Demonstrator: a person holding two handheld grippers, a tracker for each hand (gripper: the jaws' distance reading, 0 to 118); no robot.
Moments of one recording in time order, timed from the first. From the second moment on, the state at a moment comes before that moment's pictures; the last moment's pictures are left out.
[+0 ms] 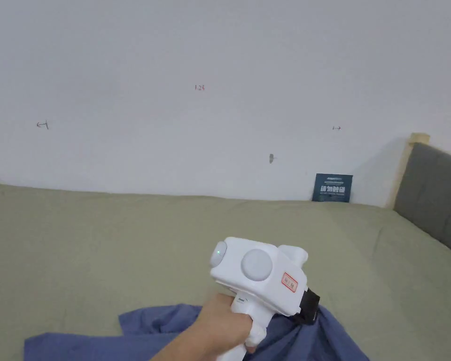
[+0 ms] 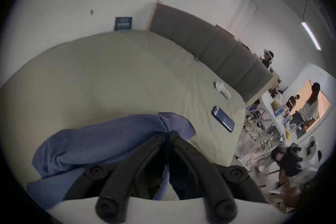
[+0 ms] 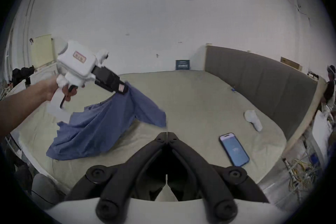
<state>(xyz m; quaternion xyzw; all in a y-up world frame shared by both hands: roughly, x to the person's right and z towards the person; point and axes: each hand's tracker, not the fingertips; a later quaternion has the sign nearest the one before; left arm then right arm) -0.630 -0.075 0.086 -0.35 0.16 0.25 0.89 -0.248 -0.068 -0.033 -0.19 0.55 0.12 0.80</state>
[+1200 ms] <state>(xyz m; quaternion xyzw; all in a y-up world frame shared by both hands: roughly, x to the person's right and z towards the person) -0.481 -0.079 0.528 -0.10 0.64 0.22 0.73 -0.333 -0.061 0.022 -0.17 0.64 0.12 0.74</state>
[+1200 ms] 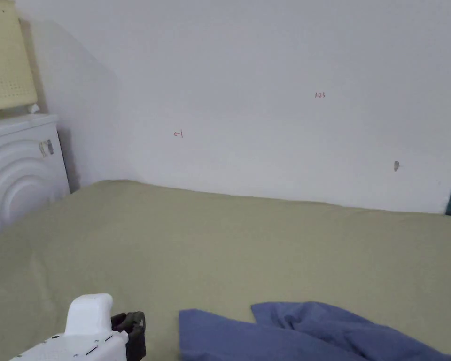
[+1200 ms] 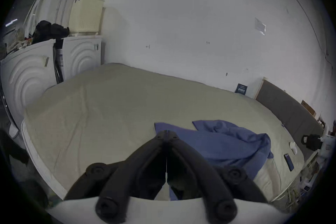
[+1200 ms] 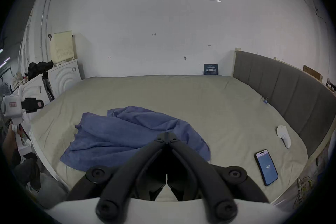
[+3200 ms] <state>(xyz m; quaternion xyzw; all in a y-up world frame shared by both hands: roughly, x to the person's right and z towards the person) -0.750 -0.171 0.473 -0.34 0.49 0.41 0.69 -0.595 -0.182 -0.091 -0.42 0.55 0.29 0.66</state>
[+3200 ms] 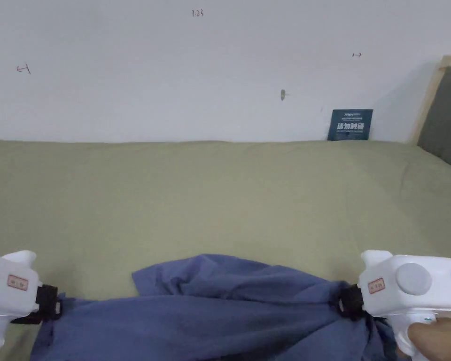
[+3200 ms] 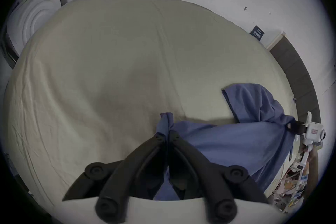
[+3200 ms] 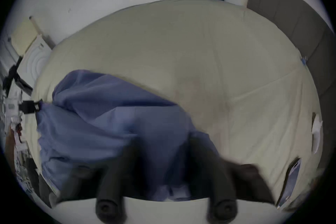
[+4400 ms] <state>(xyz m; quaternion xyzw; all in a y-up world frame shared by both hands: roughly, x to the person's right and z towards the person) -0.769 0.048 0.511 -0.09 0.54 0.28 0.79 -0.647 0.055 -0.076 -0.20 0.67 0.13 0.70</state>
